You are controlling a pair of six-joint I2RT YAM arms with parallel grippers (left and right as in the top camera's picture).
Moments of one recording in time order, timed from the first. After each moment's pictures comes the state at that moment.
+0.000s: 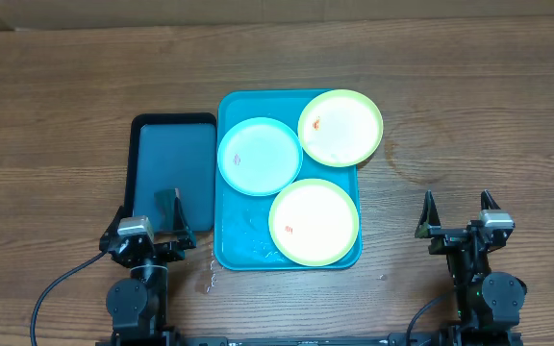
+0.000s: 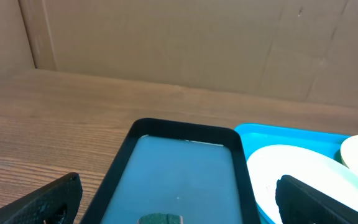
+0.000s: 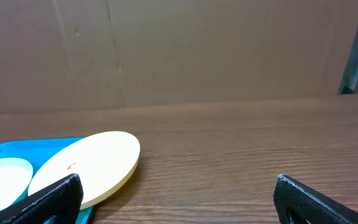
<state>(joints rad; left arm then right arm) 0.06 0.02 0.01 -0.08 -0.05 -0.10 -0.03 0.01 0.02 -0.04 -0.04 0.07</state>
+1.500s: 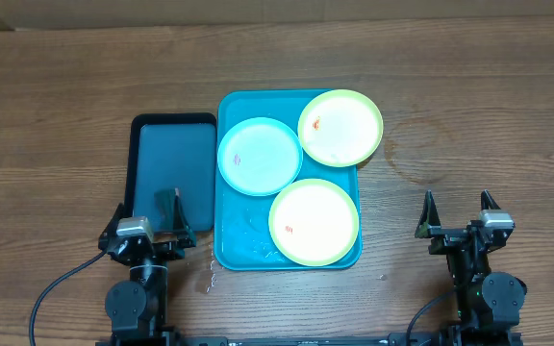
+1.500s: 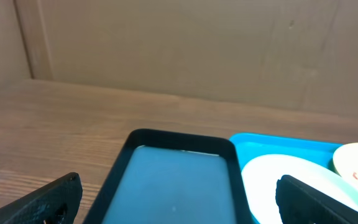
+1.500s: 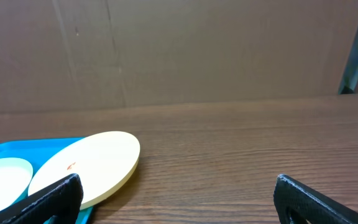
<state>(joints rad) 0.06 0.02 0.01 -0.03 -0.02 -0.10 -0.03 0.01 0.02 -0.03 -0.04 0.07</state>
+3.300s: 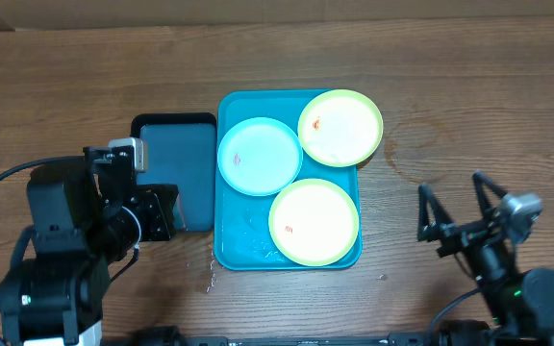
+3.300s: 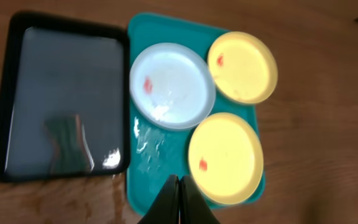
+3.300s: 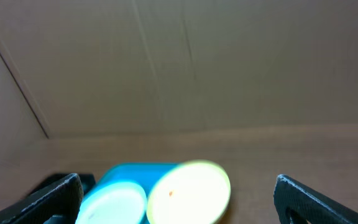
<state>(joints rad) 0.07 0.93 1.26 -1.19 0.37 -0.19 -0.03 0.30 0.52 -0.24 -0.33 0.25</state>
